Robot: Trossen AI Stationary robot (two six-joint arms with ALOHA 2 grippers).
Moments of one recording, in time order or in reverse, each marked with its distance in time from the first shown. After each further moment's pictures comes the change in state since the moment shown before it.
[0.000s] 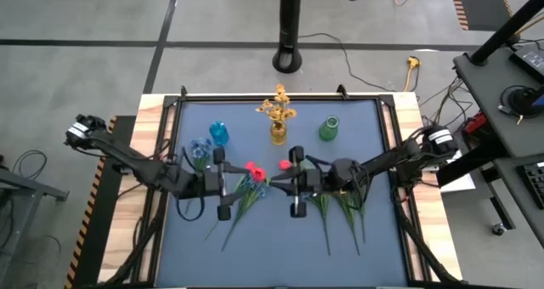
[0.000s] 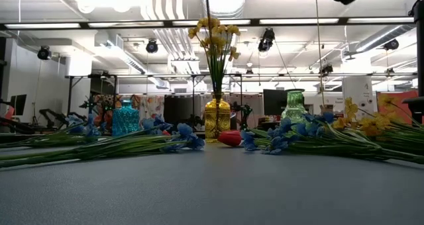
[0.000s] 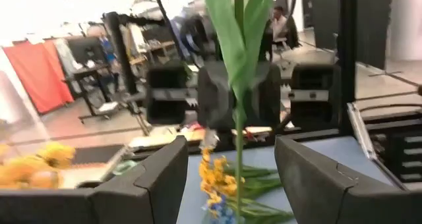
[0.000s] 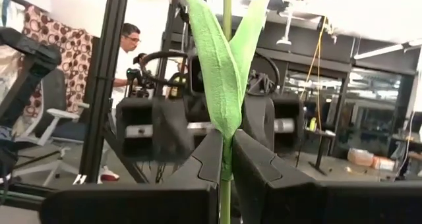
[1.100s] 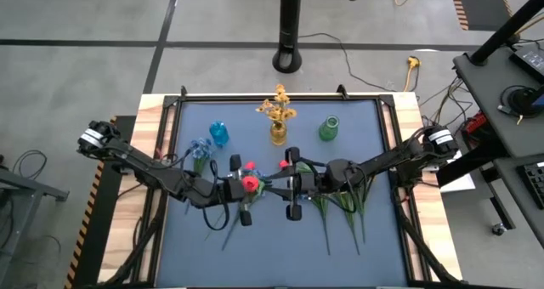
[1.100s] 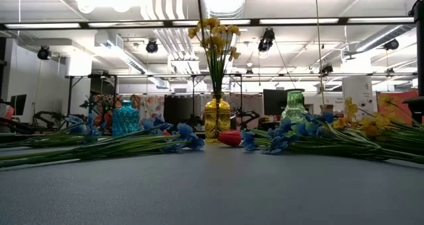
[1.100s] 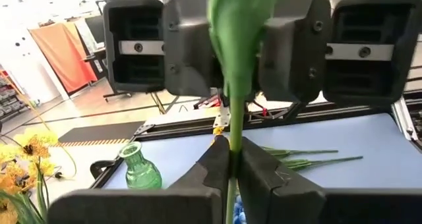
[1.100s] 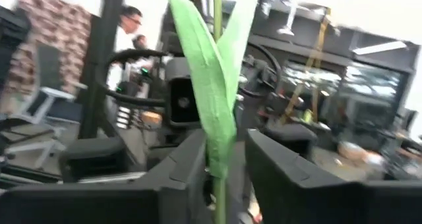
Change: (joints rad) left arm 0.016 0.211 0.134 -0.030 -0.101 -0.008; right arm 0.017 -0.023 0.087 -0.182 0.043 -0.041
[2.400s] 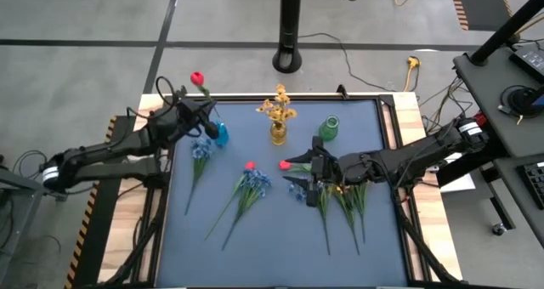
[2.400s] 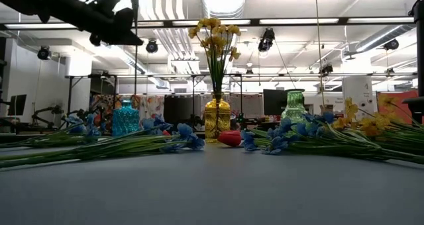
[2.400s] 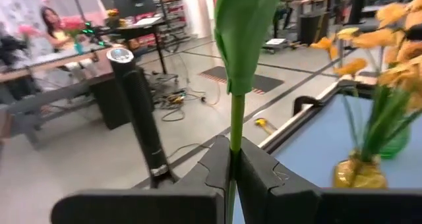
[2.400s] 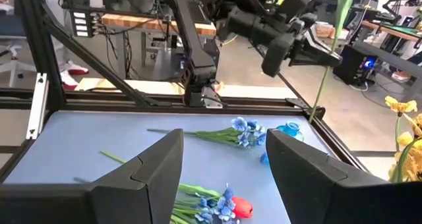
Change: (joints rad) left arm 0.876 -0.656 -0.395 -0.267 0.262 -0.076; right arm 0.017 -0.298 -0.013 -0.757 0.229 0.265
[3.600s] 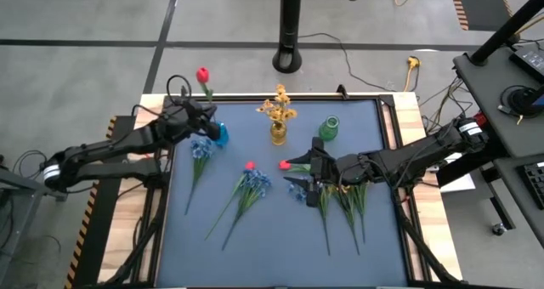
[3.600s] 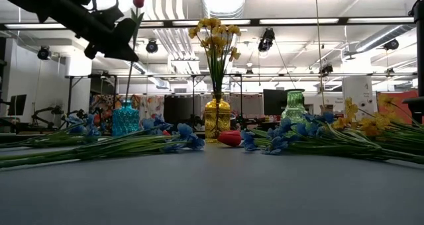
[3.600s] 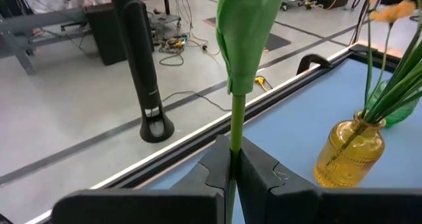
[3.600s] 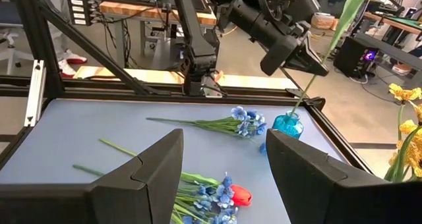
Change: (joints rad) left arm 0.004 0.054 0.039 -0.236 -0.044 -0.252; right arm 0.000 0.001 -0.002 -0.040 0.000 0.008
